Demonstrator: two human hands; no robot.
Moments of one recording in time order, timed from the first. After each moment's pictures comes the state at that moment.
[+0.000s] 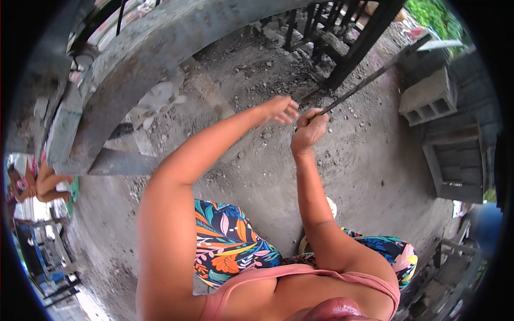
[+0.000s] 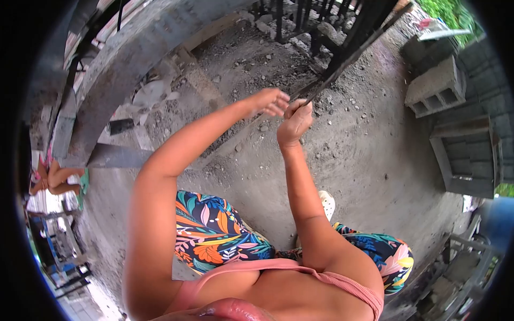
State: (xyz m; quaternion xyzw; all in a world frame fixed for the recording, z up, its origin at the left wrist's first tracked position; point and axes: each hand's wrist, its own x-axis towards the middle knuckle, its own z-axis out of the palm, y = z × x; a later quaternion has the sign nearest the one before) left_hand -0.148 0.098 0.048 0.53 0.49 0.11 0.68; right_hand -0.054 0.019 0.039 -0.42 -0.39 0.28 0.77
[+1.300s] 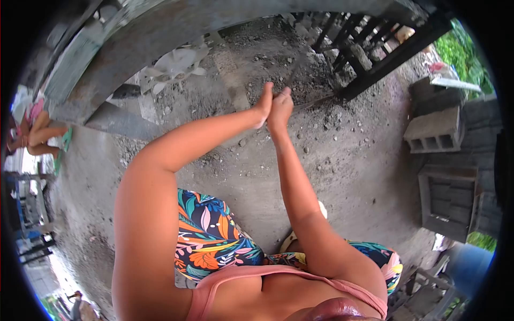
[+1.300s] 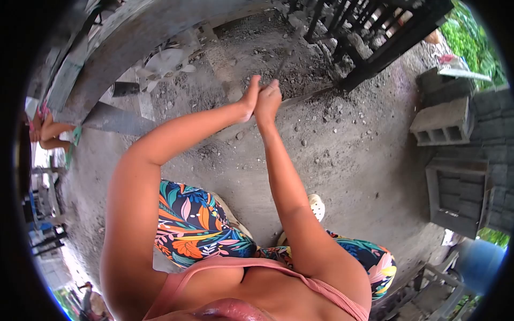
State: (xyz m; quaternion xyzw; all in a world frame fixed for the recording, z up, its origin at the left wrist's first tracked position) left_hand -0.198 0.081 -0.028 0.28 0.50 0.42 0.70; right_hand -0.133 0.068 -0.001 -0.59 -0.37 0.45 0.56
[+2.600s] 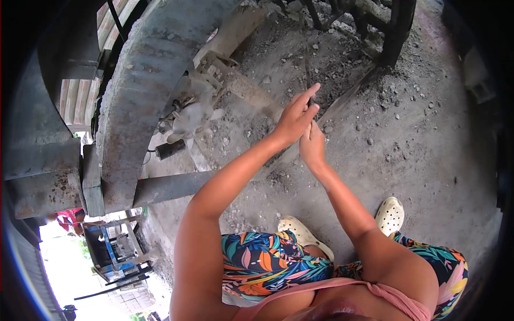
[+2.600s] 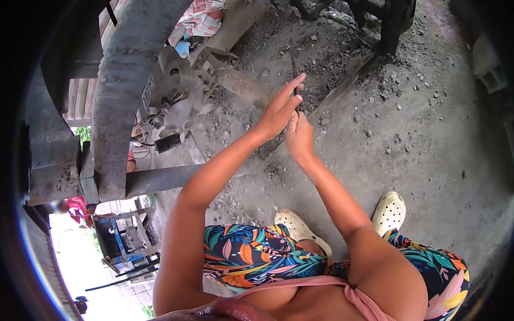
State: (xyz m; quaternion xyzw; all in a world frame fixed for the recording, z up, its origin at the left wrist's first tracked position) left_hand -0.209 0.064 0.049 0.74 0.47 0.22 0.42; right_hand -0.145 0.003 -0.018 -0.59 -0.40 0.49 0.51
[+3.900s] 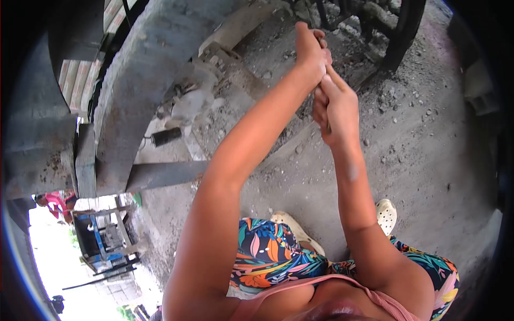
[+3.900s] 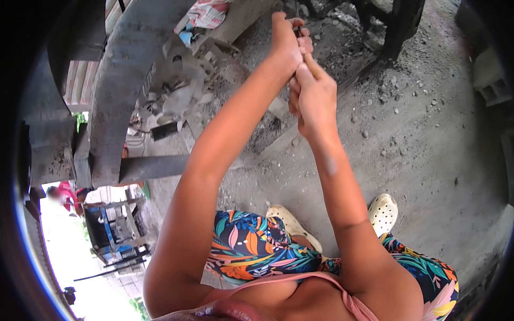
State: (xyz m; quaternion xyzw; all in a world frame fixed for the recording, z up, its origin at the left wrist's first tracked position) left_hand -0.123 0.149 0.122 0.25 0.48 0.52 0.66; right_hand -0.077 0.032 0.120 -0.37 -0.18 0.68 0.61
